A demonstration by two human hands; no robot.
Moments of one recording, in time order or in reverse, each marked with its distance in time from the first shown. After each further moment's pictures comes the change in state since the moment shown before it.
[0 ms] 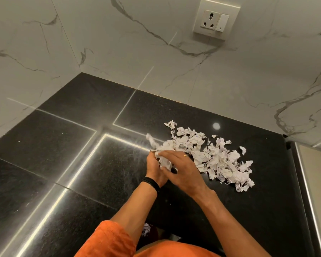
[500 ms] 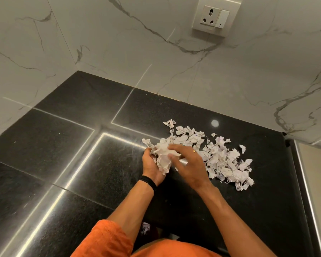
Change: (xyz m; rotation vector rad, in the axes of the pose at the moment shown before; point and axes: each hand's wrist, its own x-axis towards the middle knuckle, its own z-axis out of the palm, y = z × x) left_hand 0.005 0.010 -0.002 -0.095 0.027 -0.021; right_hand 0.004 0.013 -0.011 0.157 0.182 0.128
